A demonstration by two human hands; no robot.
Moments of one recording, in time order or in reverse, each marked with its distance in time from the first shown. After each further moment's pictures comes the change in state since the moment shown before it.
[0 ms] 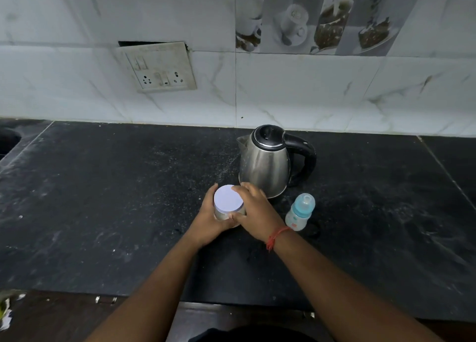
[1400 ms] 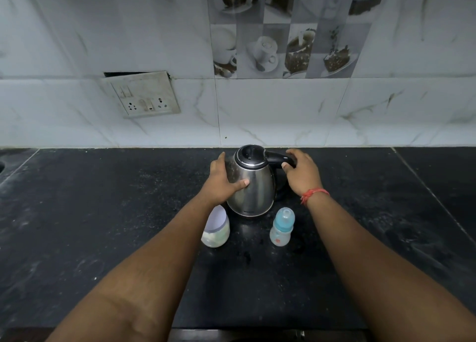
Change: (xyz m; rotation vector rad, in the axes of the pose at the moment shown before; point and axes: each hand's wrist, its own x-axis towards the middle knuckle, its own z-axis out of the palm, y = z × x) left_hand 0.095 0.112 0.026 0.302 0.024 0.068; right_hand 0.038 0.068 -0.151 0.183 0.464 0.342
